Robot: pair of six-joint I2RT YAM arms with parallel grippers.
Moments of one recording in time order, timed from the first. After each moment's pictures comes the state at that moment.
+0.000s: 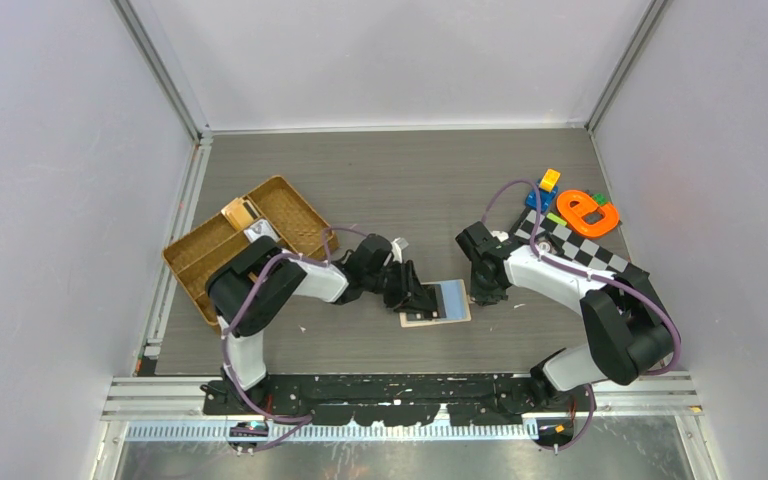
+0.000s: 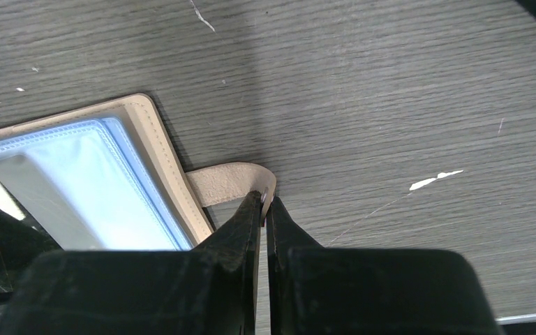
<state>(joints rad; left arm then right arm) -0.80 1.88 0.79 0.41 0.57 -1.12 0.53 1.45 0.77 -0.68 0.22 0.65</state>
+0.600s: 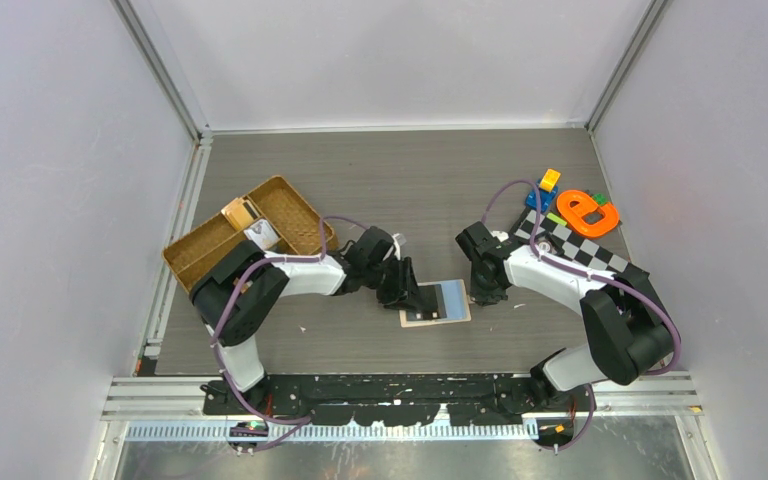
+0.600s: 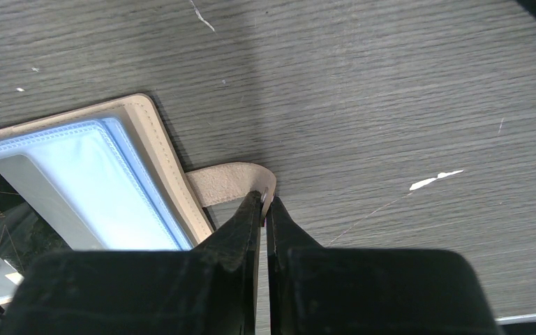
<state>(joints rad) -0.80 1.78 0.87 0.07 0.48 -0.95 0.53 1.45 0.77 -0.68 0.22 0.65</state>
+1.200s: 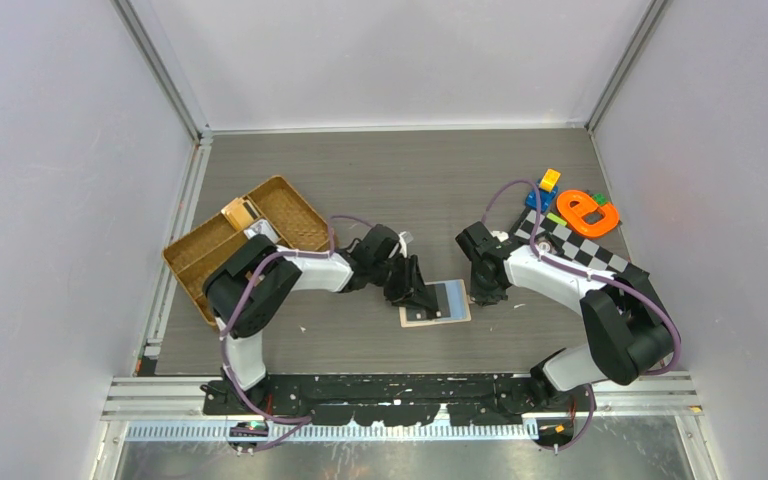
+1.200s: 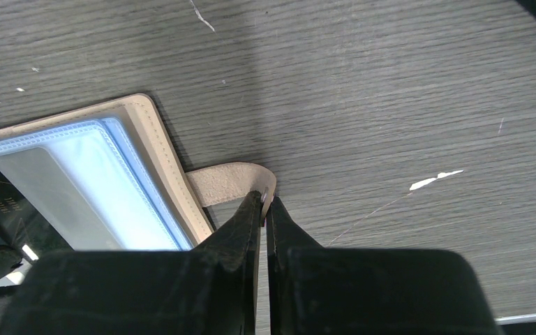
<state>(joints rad) -0.80 1.85 0.91 0.13 0.52 -0.97 0.53 1.45 0.77 -0.68 0.22 0.65</state>
